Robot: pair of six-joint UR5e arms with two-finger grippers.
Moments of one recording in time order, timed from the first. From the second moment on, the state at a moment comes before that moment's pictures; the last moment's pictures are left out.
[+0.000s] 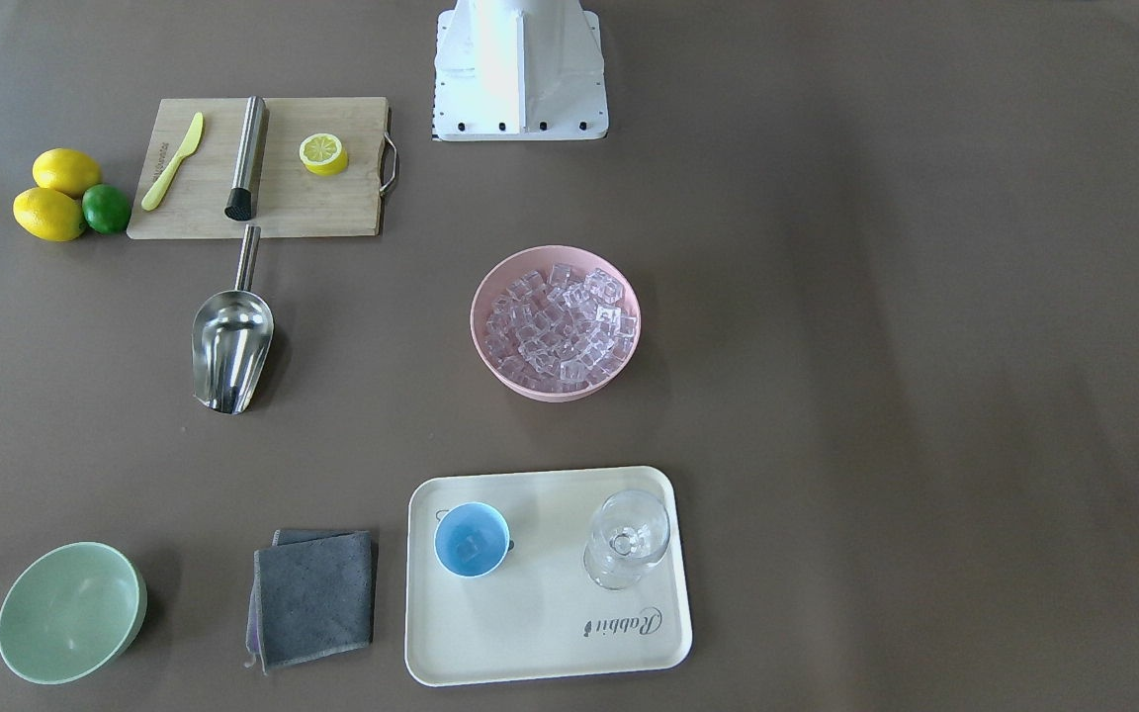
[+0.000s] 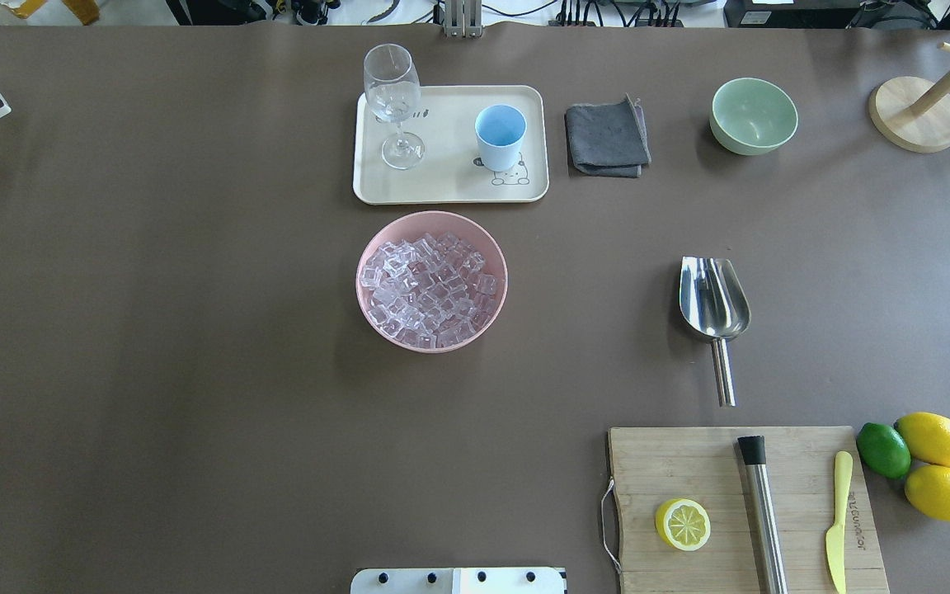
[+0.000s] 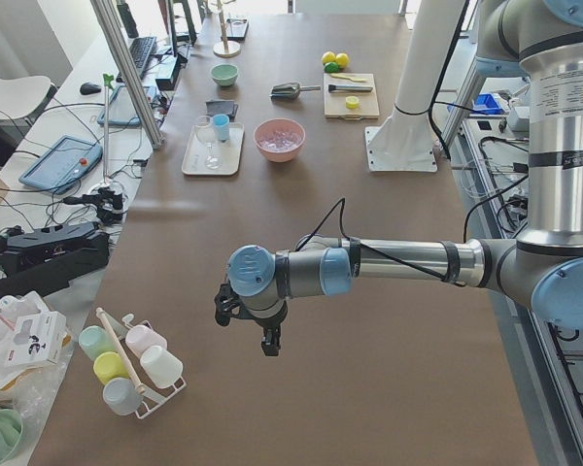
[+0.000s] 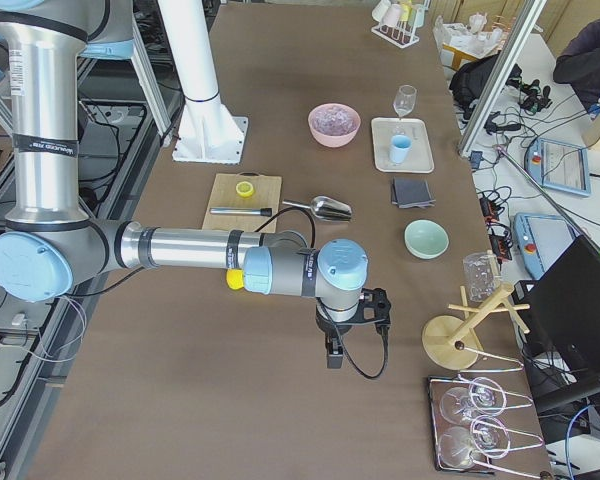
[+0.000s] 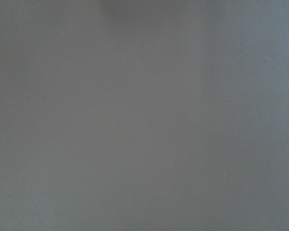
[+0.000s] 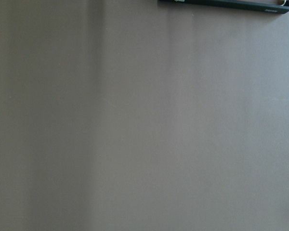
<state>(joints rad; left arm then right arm) -1.58 -1.48 -1.68 -1.42 -2.42 0.12 1.62 -1.62 1.63 -1.59 2.27 -0.09</state>
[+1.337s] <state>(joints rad) -1.58 -1.46 -1.69 -1.42 -2.42 0.12 1.62 -1.63 1.63 -1.54 2.26 -0.05</state>
